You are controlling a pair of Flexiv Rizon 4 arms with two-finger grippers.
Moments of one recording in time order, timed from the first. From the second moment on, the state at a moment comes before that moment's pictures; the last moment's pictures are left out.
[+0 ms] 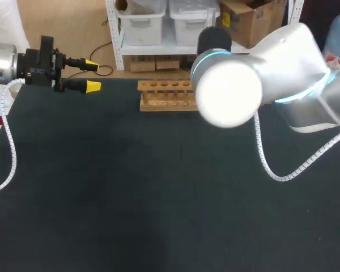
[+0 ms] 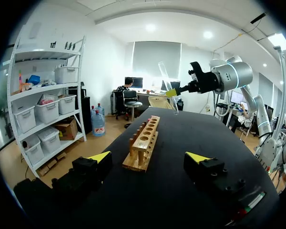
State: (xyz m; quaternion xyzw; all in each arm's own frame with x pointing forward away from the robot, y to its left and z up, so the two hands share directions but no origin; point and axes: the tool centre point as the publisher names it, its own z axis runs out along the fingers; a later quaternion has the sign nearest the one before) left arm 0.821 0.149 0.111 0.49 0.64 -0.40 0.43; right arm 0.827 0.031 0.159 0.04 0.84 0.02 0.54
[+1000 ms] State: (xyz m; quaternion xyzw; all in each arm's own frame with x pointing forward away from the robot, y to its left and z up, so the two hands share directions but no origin) left arm 0.821 0.149 0.111 0.49 0.64 -0.40 0.43; right arm 0.859 0.040 0.156 0.03 0.73 0.01 0.68
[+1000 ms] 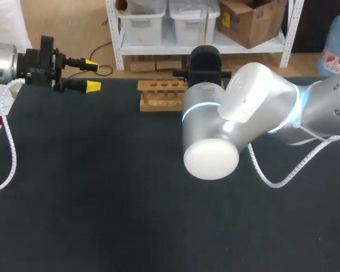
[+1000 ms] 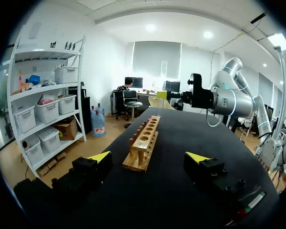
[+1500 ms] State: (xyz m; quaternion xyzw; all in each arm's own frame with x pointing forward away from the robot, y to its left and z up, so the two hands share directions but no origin) left arm 0.821 0.149 0.111 0.49 0.64 -0.40 0.43; right arm 0.878 0.040 0.141 0.02 0.74 0.01 0.68
